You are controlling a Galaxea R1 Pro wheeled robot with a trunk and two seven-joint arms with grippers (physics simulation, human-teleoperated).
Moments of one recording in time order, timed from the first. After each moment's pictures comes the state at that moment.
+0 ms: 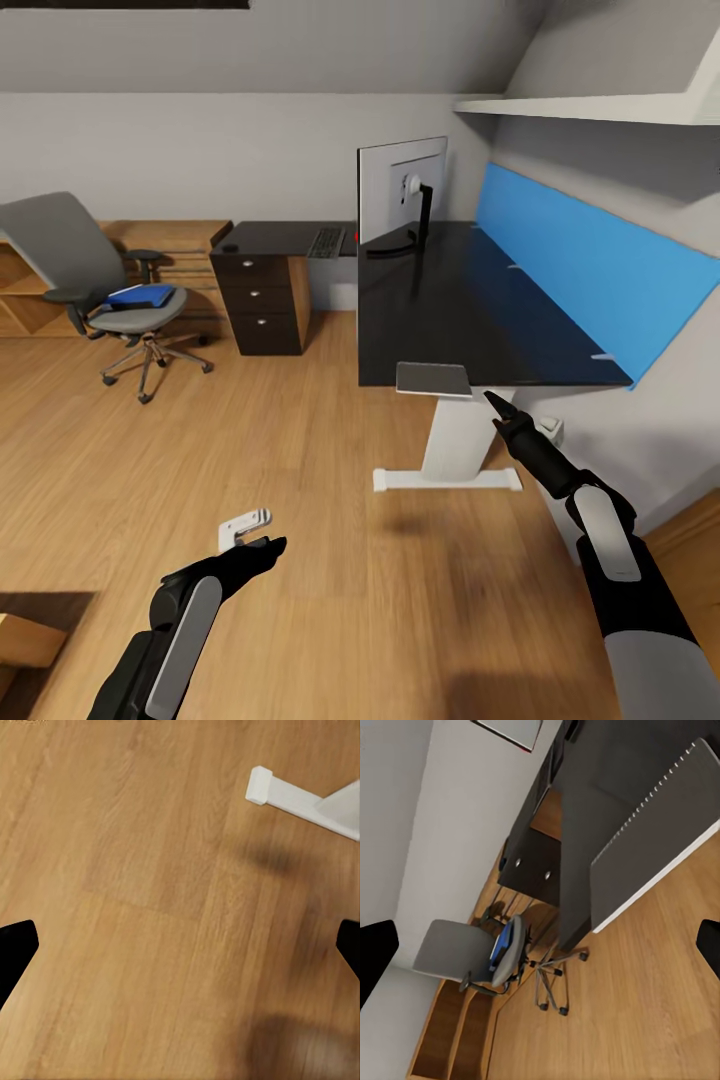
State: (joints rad) left arm -0.27 -0.05 -0.05 -1.48 0.54 0.76 0.37; right arm -0.58 -0.10 -0.21 -1.24 -1.06 0.49 0.27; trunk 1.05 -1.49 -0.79
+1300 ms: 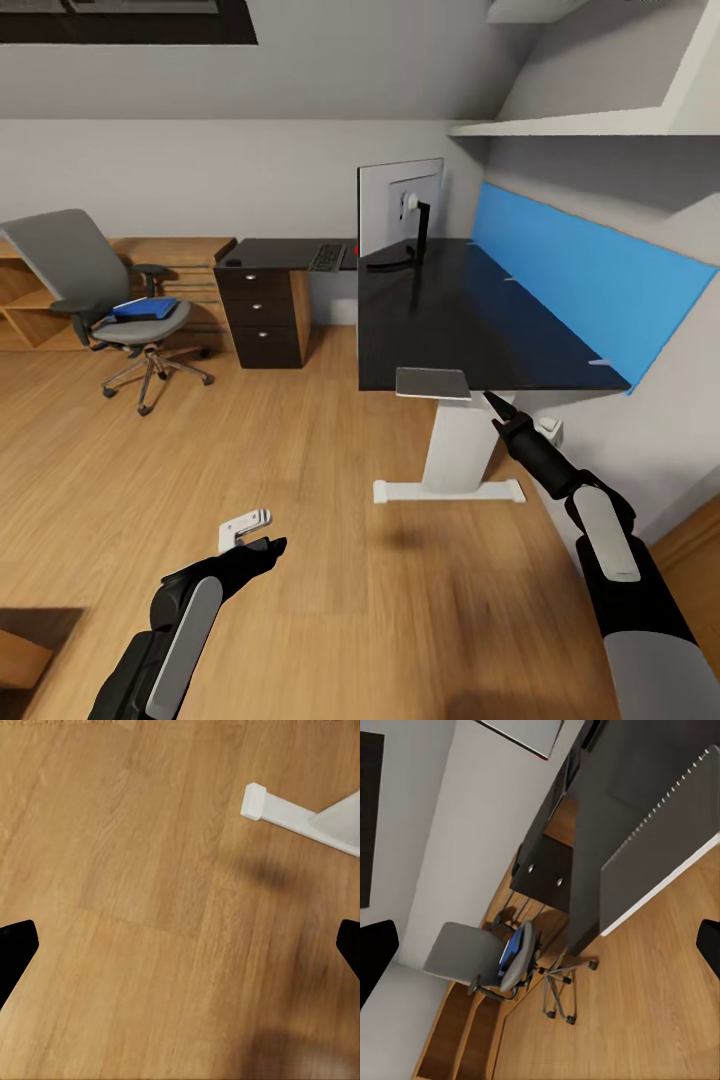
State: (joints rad) left arm -0.27 -0.05 -0.05 -1.48 0.54 0.76 0.37; right arm -0.58 -0.10 -0.21 -1.24 -1.06 0.49 0.27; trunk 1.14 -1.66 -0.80
